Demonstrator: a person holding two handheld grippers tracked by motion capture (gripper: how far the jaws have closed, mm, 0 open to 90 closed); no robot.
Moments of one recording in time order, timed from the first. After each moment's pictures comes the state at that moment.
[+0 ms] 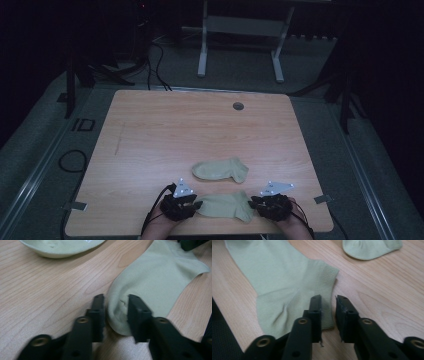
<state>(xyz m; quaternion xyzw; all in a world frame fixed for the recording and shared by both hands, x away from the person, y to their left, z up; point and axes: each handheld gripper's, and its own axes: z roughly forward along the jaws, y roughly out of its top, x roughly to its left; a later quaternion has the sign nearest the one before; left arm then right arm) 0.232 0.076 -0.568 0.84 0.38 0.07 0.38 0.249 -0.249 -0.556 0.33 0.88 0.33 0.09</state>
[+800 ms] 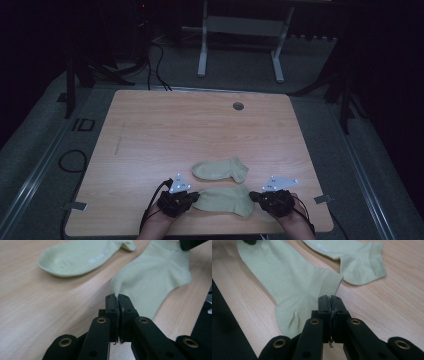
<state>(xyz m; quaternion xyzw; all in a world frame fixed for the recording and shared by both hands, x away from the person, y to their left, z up) 0.235 0.084 -0.541 0.82 0.38 0.08 0.41 0.249 -0.244 -0.522 0.32 0.87 0.35 0.11</state>
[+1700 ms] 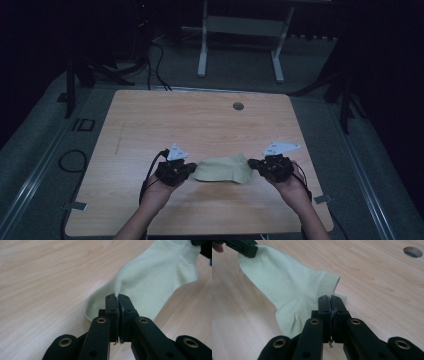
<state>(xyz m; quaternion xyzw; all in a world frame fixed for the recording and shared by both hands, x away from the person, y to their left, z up) 0.296 0.093 -0.491 0.80 0.41 0.12 0.41 0.316 -0.231 -0.462 0.32 0.86 0.38 0.14</state>
